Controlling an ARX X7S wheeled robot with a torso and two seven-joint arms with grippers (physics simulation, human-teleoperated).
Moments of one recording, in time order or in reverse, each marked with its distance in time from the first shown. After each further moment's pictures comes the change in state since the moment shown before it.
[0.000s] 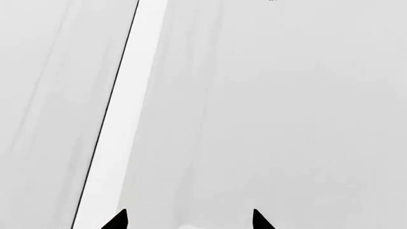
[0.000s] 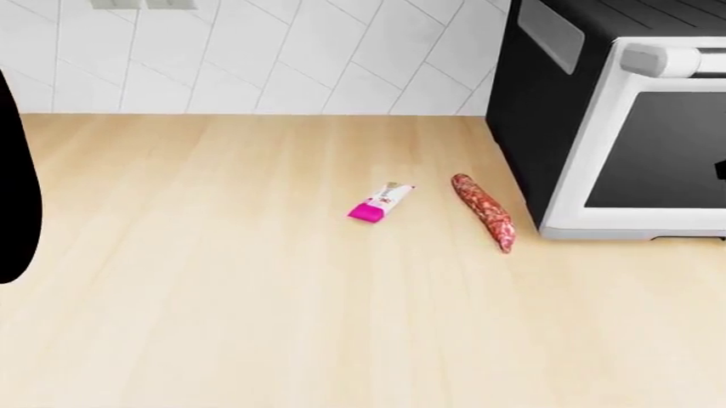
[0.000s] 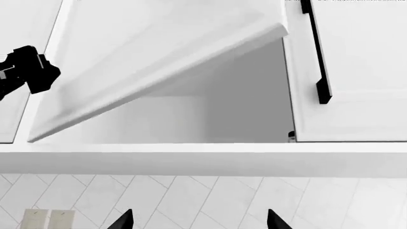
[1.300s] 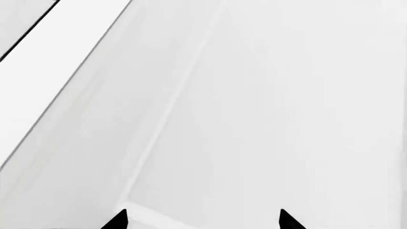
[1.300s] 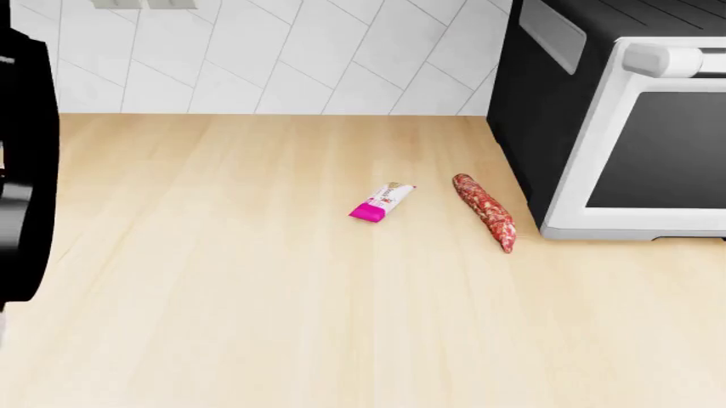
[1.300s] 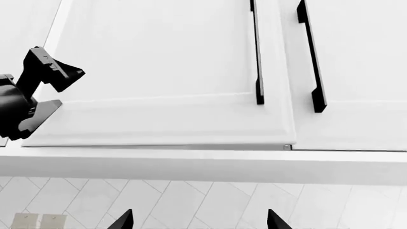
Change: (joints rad) left arm 0.070 -0.012 0.179 -0.242 -0.426 0.569 0.193; right arm -0.082 0.000 0.149 0.001 0.033 0.045 0.009
